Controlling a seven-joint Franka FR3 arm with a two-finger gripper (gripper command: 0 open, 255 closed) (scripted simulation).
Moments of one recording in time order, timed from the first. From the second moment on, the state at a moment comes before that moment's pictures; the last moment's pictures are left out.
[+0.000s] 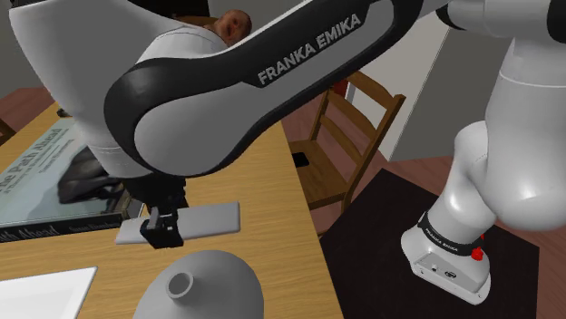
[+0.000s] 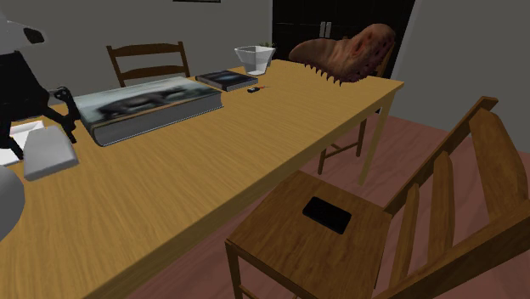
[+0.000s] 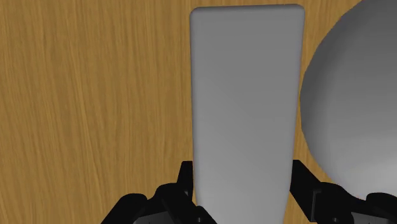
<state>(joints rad) 0.55 0.27 0.38 -1.76 -0.12 2.00 0.04</state>
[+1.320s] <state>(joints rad) 0.79 0.58 0.40 -1.41 -0.24 1.94 0.30</state>
